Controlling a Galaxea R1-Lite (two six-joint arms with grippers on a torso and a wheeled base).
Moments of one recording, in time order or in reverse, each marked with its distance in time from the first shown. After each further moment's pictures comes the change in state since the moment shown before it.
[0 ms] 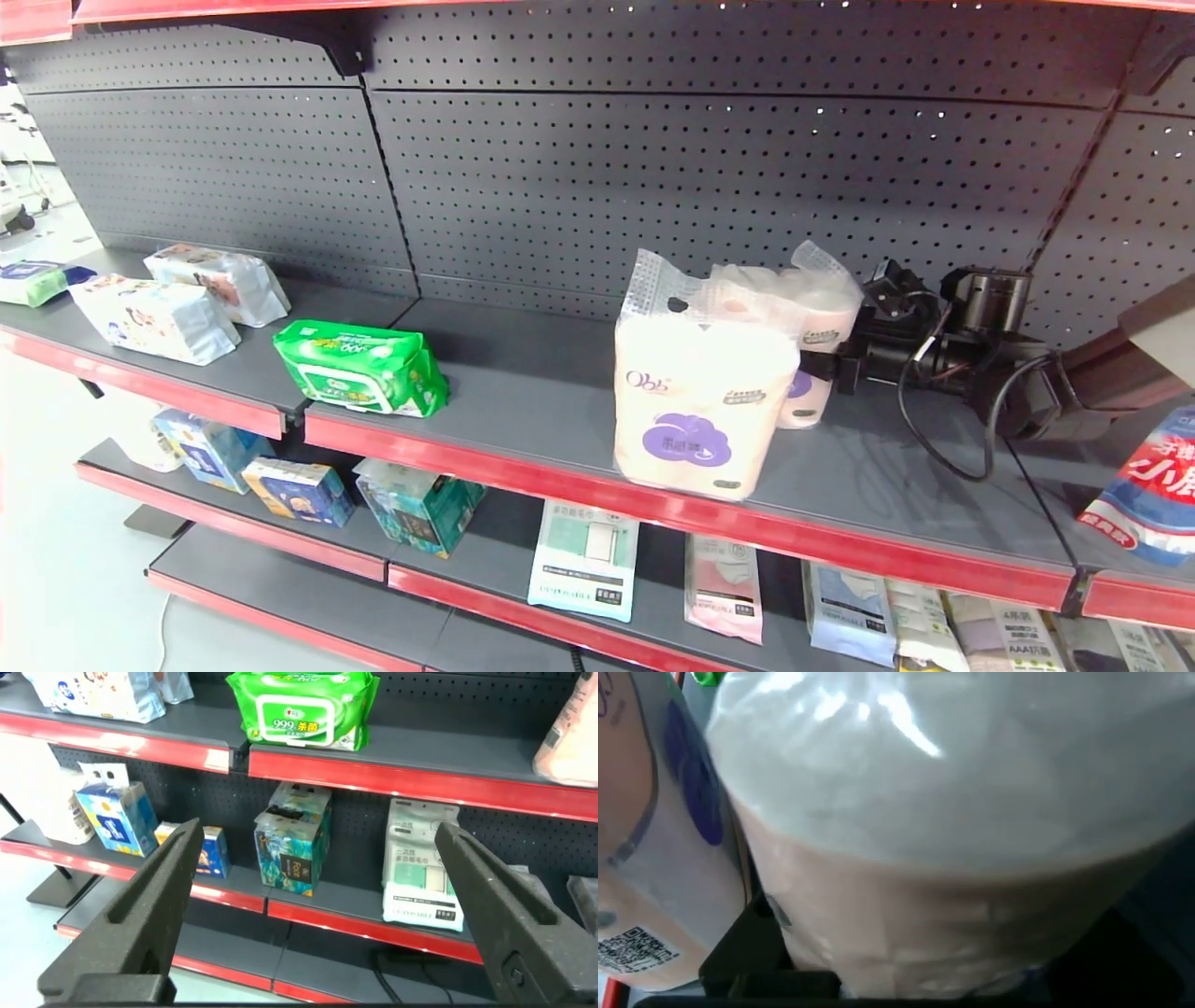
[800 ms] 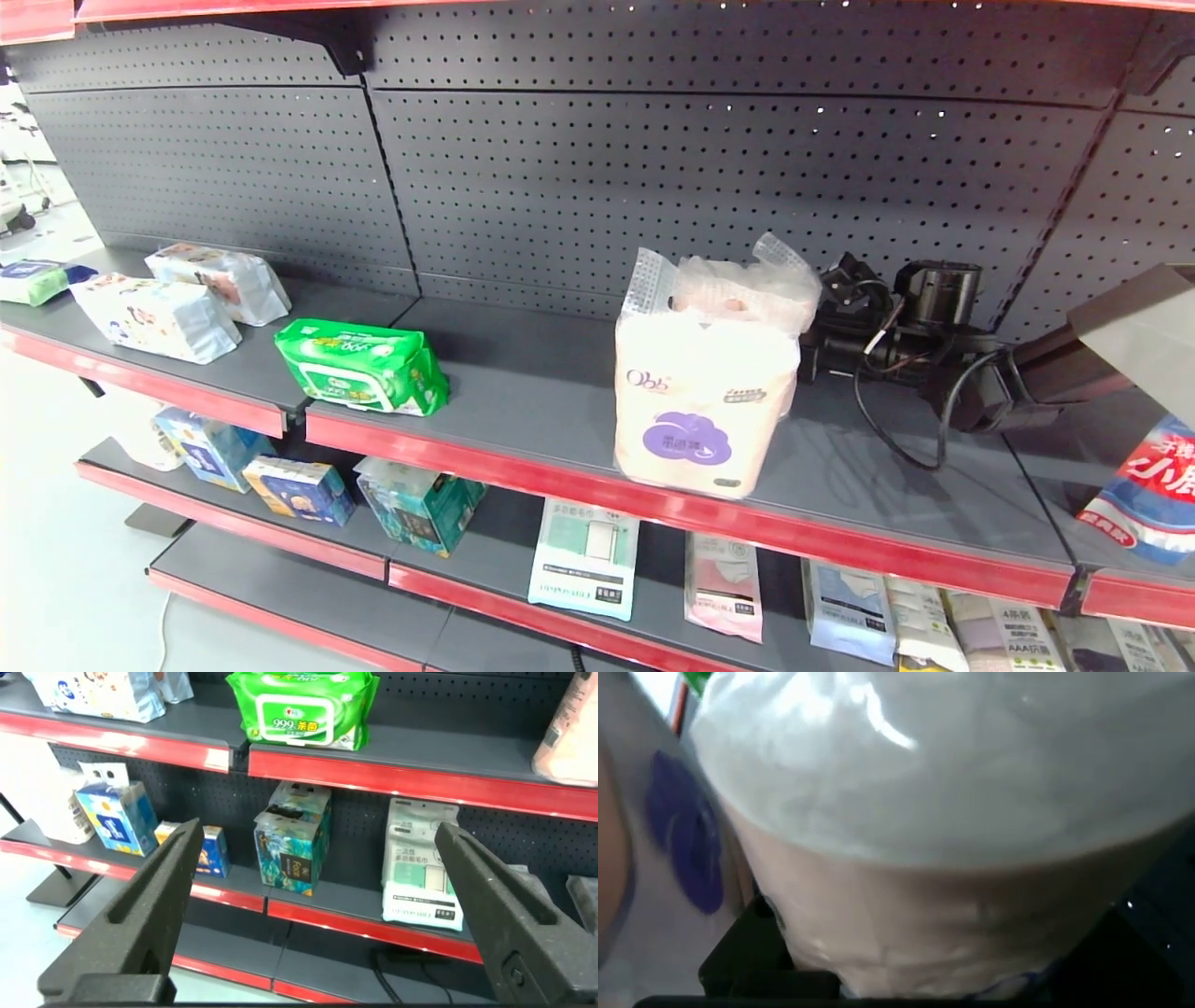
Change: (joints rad) left arm 0.000 0.000 0.000 0.000 0.000 0.000; right arm 0.084 0.043 -0.086 0.004 -0.105 0.094
